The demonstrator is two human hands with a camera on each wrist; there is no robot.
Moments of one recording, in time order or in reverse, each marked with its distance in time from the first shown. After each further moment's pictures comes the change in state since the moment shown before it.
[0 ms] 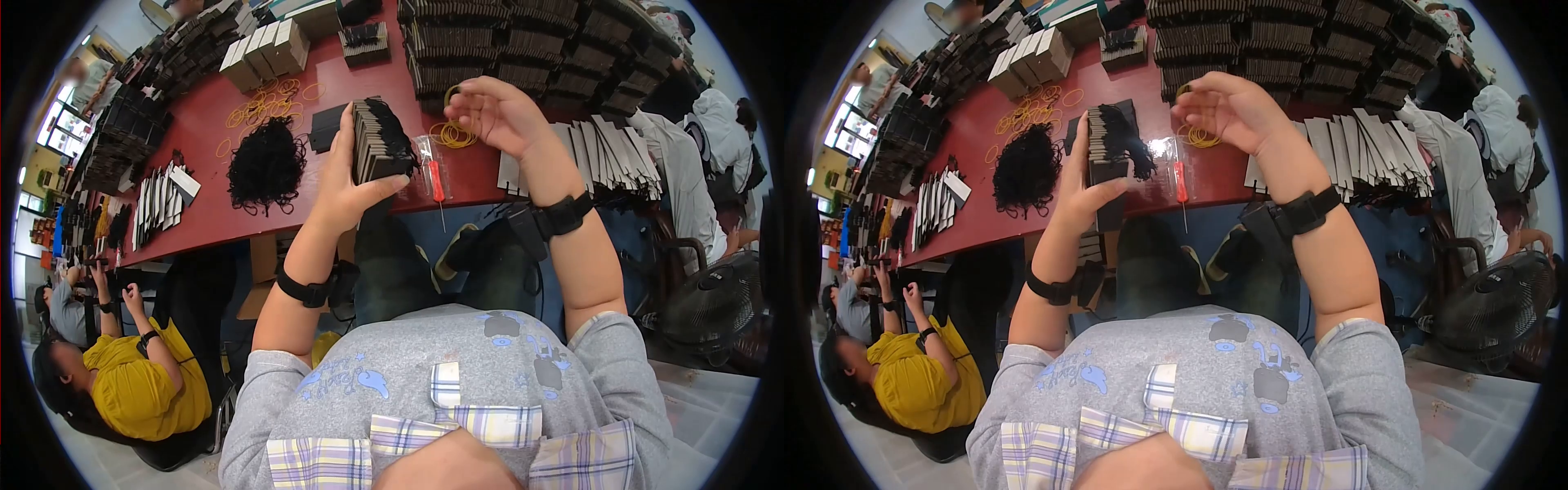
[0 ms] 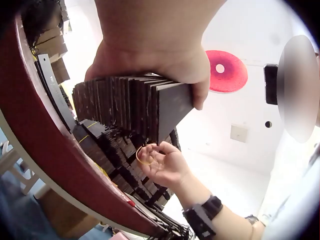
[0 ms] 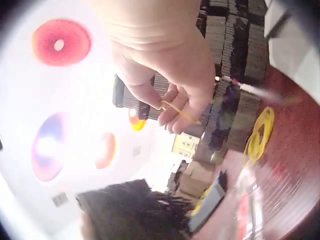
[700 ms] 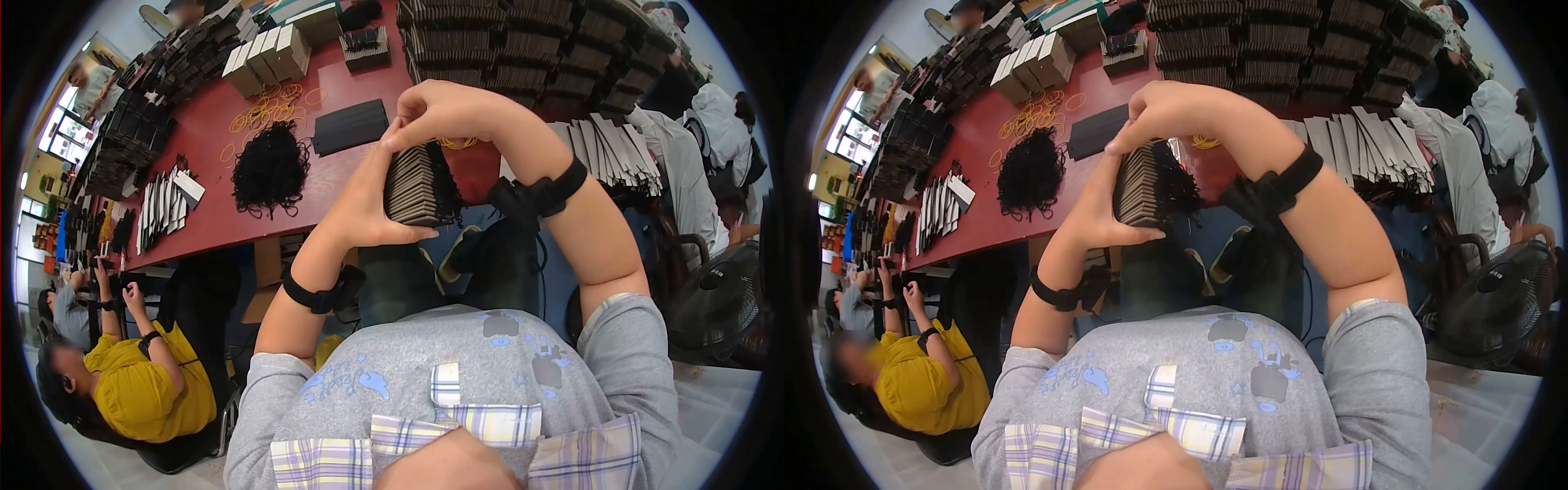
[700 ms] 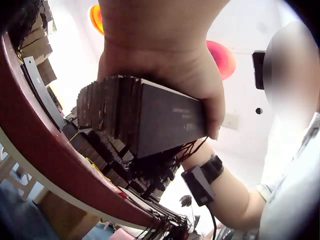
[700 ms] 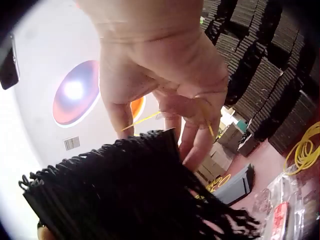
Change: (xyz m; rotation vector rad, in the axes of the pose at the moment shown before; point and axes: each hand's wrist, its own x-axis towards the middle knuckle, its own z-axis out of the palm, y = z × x) left_hand -0.006 0.018 0.008 0.383 -0.292 0.275; right_hand 0.010 -0.014 0.077 -1.255 -0.248 0.048
